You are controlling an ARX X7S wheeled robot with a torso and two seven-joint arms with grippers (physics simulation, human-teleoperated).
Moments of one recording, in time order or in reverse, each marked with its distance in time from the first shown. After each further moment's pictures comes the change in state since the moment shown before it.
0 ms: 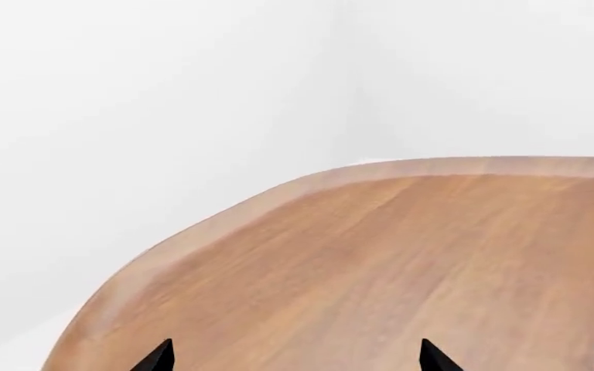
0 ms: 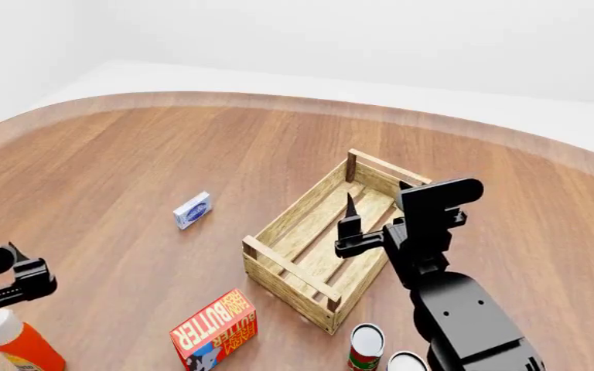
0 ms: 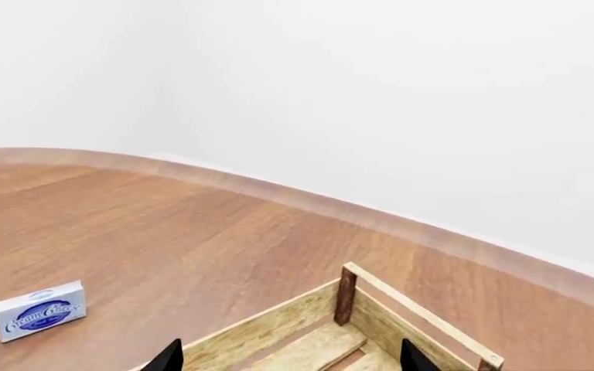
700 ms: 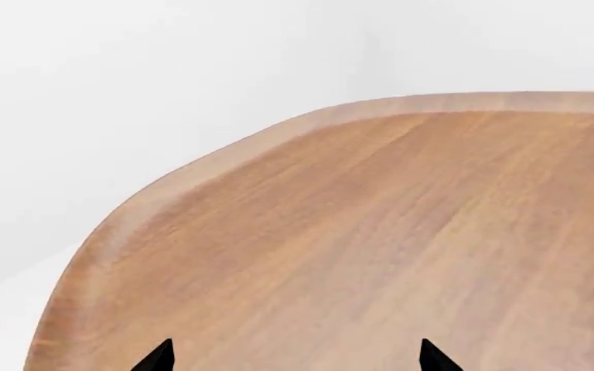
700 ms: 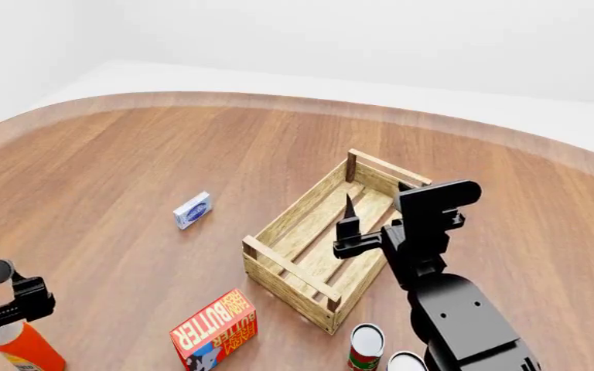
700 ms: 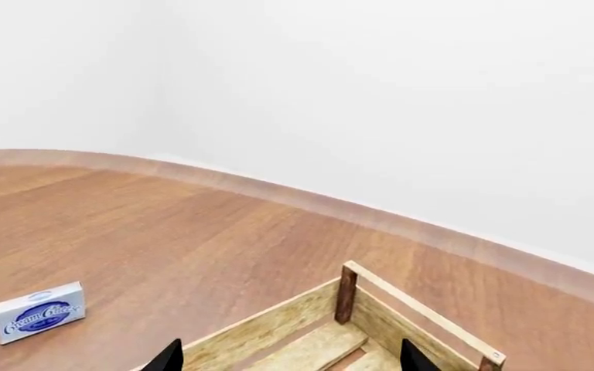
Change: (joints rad) left arm 0.009 0.002 -0.033 -0.041 -0.058 -0.107 -0.004; right arm -0.003 -0.003 -0.011 0.016 0.005 -0.023 0.016
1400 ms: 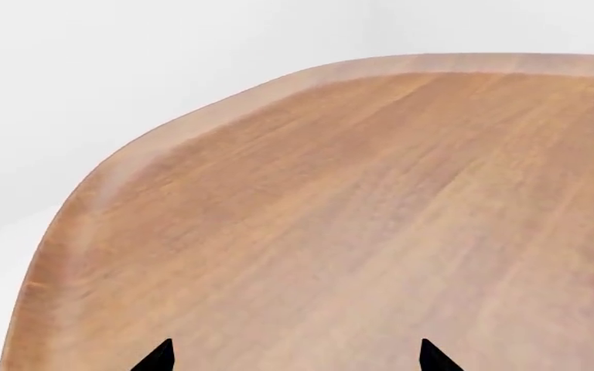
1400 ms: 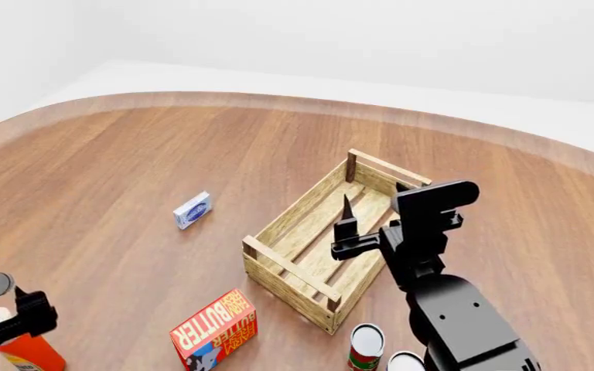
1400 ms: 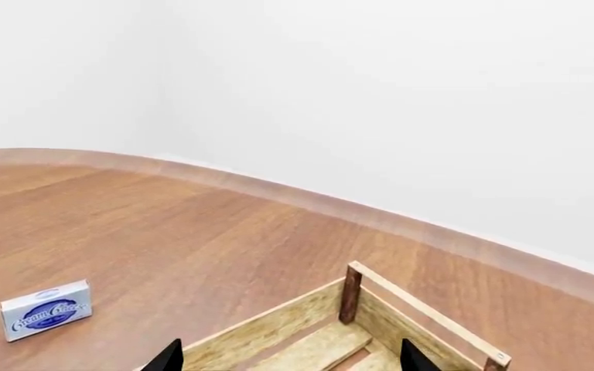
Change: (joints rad) left arm 0.015 0.021 -0.026 -0.050 -0.042 -0.020 0.008; right arm -0.002 0.008 -0.015 -0.019 0.012 0.010 0.011
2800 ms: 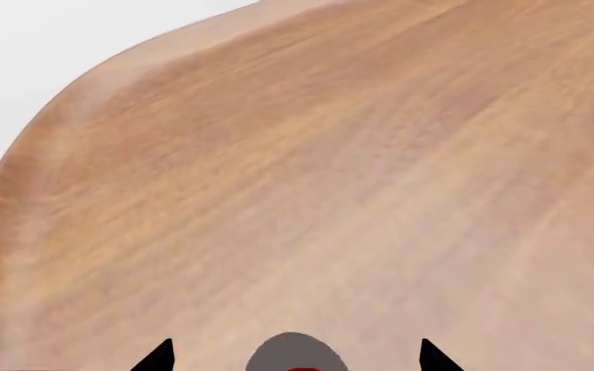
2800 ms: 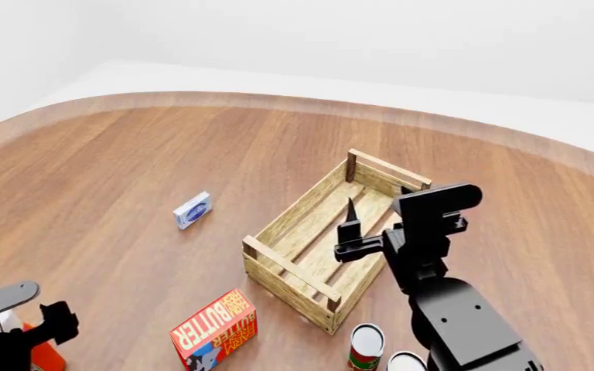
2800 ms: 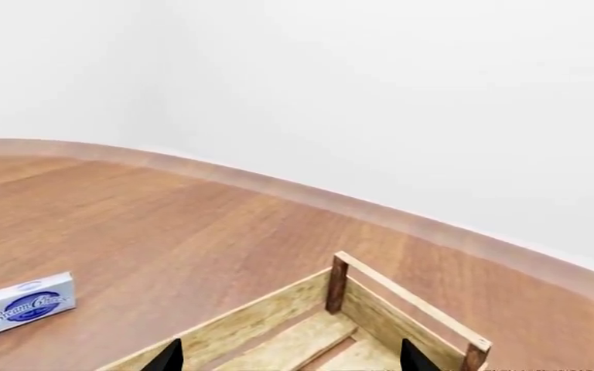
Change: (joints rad) left arm -0.156 0.058 0.073 -0.400 0.058 0.141 0.016; right arm -0.007 0.020 -0.014 -0.011 0.013 0.013 0.043
